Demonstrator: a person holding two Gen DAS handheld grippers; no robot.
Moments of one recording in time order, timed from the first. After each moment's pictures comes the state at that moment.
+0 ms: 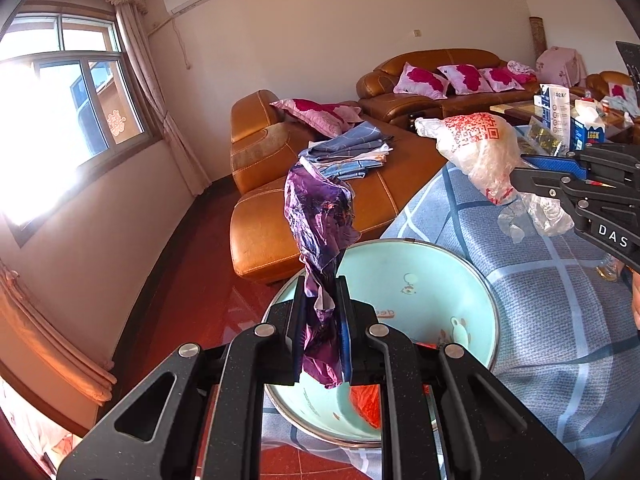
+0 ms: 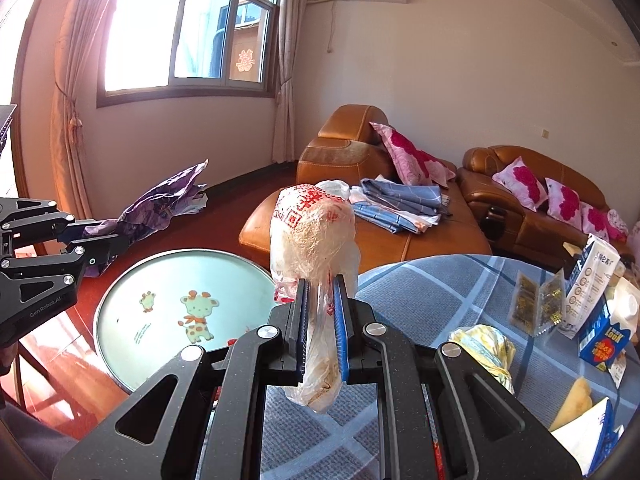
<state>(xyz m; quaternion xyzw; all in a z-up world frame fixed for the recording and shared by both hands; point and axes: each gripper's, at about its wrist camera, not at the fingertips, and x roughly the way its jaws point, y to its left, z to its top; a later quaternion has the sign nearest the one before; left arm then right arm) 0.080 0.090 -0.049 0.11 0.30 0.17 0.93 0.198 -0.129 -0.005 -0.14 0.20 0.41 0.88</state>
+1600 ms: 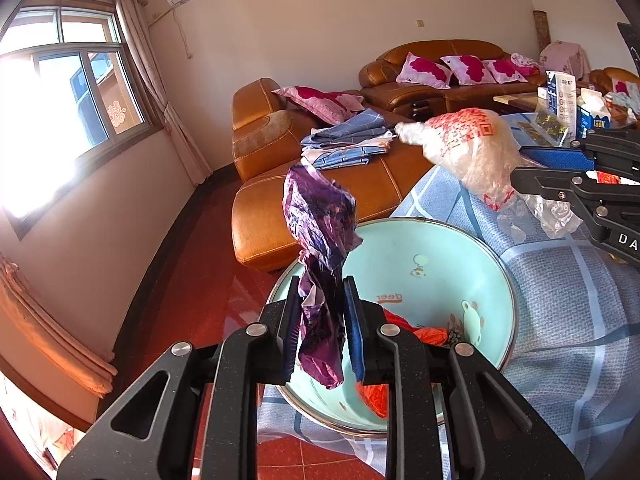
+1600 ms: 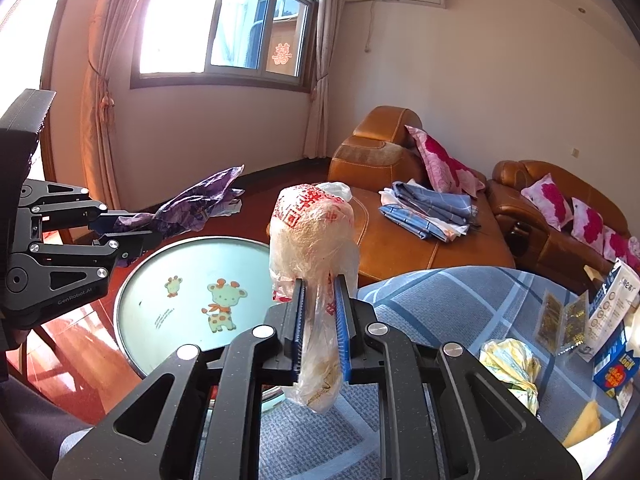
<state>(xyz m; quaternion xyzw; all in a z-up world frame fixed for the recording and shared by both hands) 0.080 0.100 -0.062 0.10 0.32 0.18 0.92 0.185 -0.116 -0.010 -0.16 0.20 0.46 0.85</state>
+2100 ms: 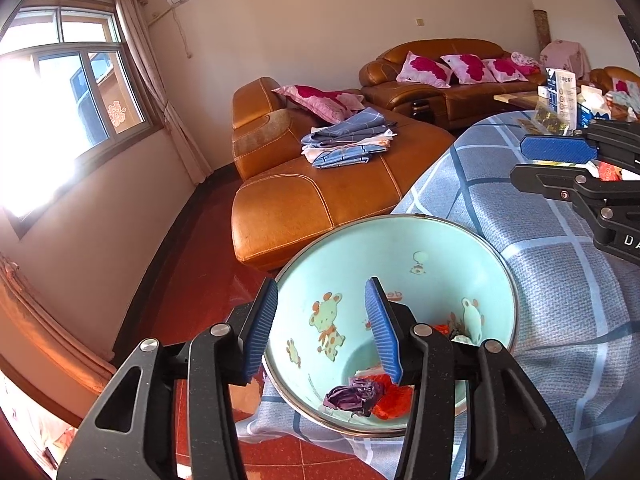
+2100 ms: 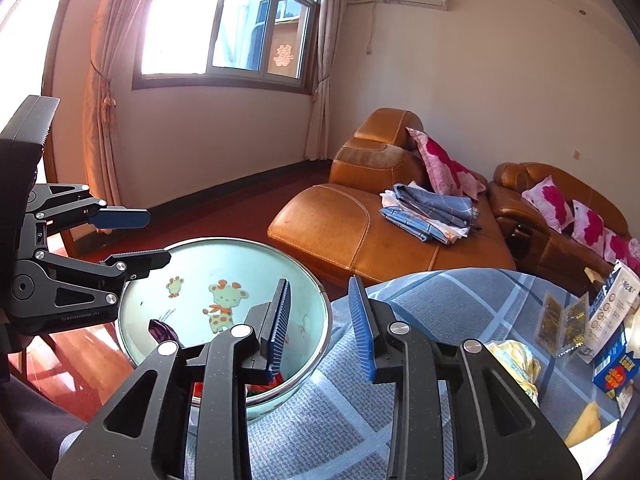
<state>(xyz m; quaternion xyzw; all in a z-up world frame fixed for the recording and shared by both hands) 0.078 0.101 -0.065 0.10 0.32 0.18 0.92 0.182 -0.117 -0.008 -0.17 0.19 0.45 0.85</state>
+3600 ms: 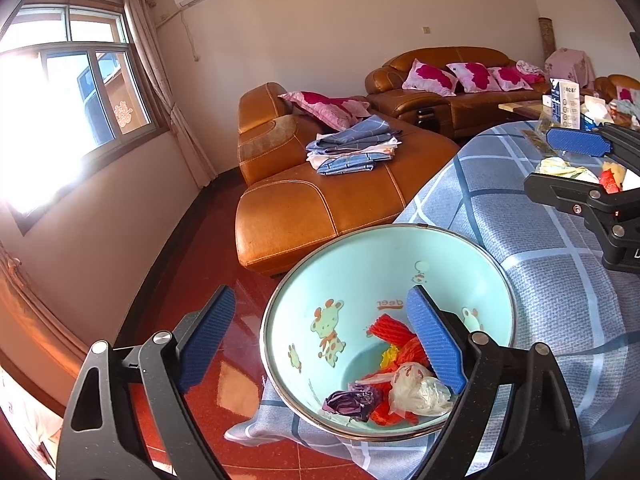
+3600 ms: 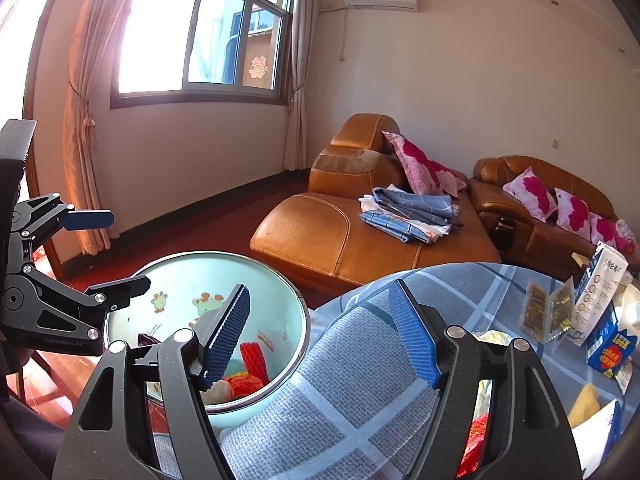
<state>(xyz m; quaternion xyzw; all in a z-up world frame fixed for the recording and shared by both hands) 0.075 0.103 -0.060 0.09 0.31 0.19 0.93 0.191 -0.131 -0.003 -0.13 0.19 0.42 0.88</state>
